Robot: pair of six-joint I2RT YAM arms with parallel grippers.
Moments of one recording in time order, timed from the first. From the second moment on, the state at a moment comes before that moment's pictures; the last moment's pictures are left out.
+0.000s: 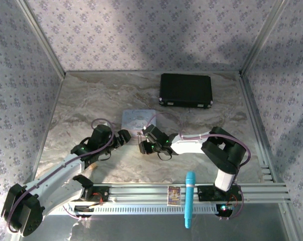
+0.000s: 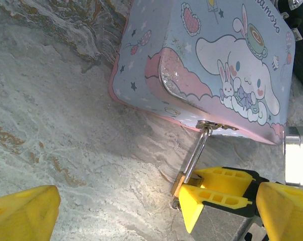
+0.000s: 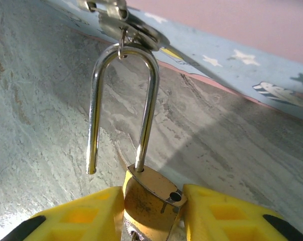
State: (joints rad) left arm -0.59 0.89 0.46 -0.33 0.03 -1.03; right arm 0.98 1.76 0.87 -0.01 -0.04 0.61
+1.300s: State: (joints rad) left arm -0.83 1.56 1.07 -0.50 -0.22 0.09; right arm 0.82 1.63 0.46 0.51 -0.28 0.89
